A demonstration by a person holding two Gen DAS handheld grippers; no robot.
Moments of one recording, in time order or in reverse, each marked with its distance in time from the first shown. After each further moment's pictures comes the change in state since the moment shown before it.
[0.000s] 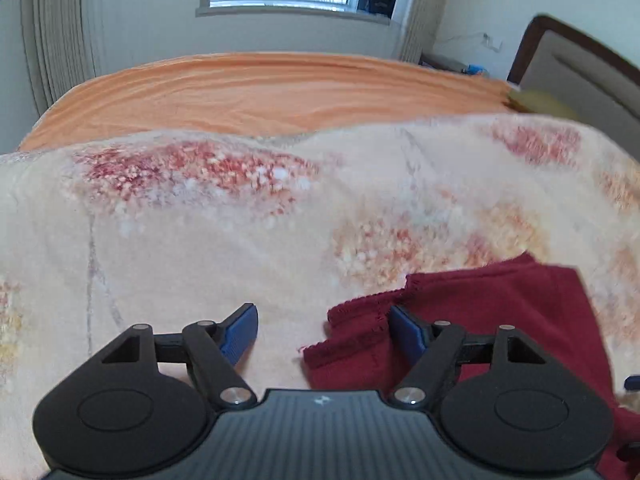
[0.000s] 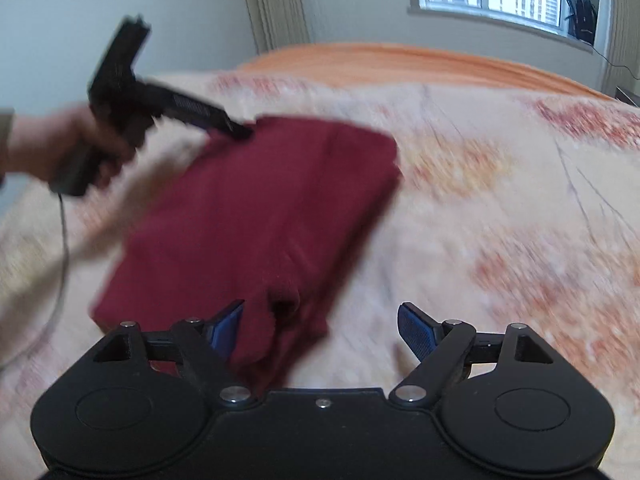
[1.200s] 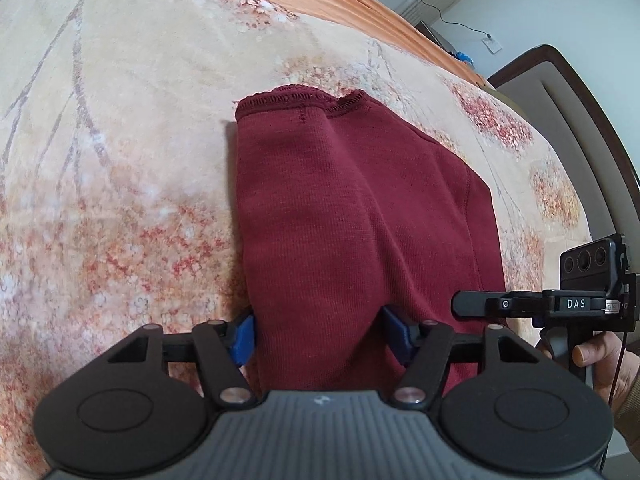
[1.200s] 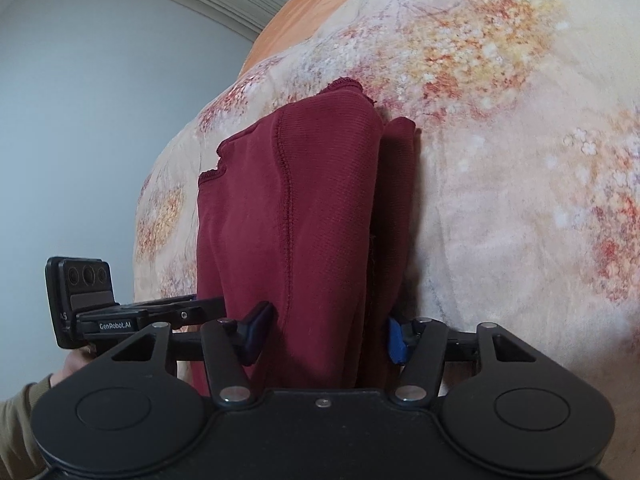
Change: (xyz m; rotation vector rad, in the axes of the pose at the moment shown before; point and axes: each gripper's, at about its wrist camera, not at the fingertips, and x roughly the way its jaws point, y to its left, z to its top) left arm 0.000 0.000 -0.081 -0.326 0.241 -0.291; right arm 0.103 -0.066 0.050 0.542 0.208 0.446
